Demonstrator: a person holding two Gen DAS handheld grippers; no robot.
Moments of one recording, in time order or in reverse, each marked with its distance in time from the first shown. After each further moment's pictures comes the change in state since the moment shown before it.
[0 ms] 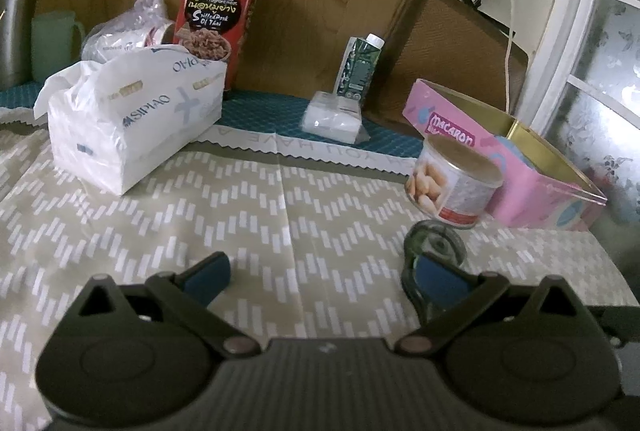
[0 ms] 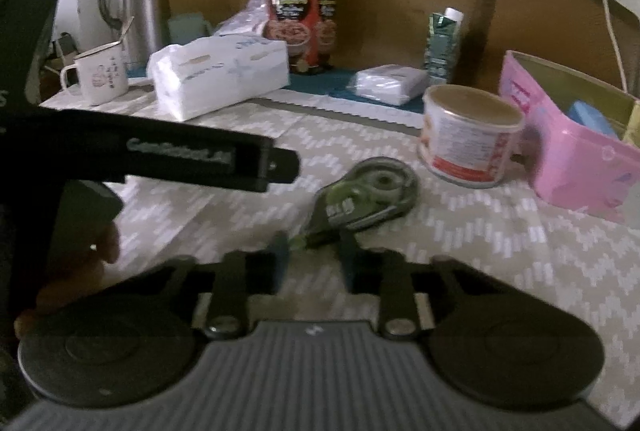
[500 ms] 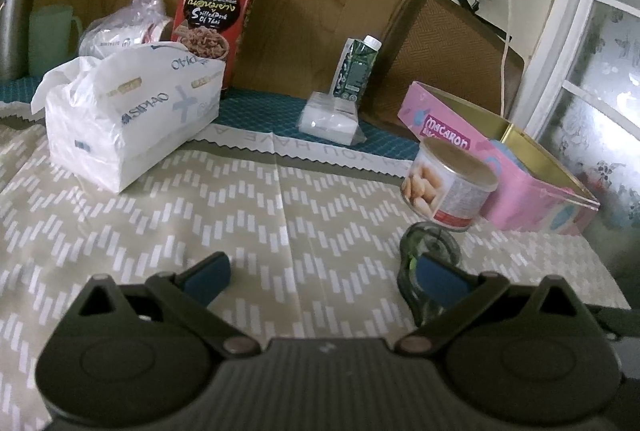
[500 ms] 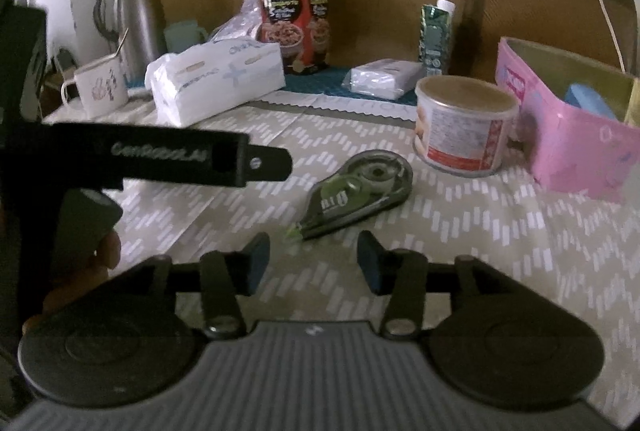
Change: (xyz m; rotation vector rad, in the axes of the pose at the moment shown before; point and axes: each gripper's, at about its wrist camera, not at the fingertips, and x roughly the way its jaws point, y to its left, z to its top) left arm -0.001 0.003 0.001 -0.021 -0.002 -0.023; right arm -0.003 -0.010 -0.002 0.081 0.001 0.021
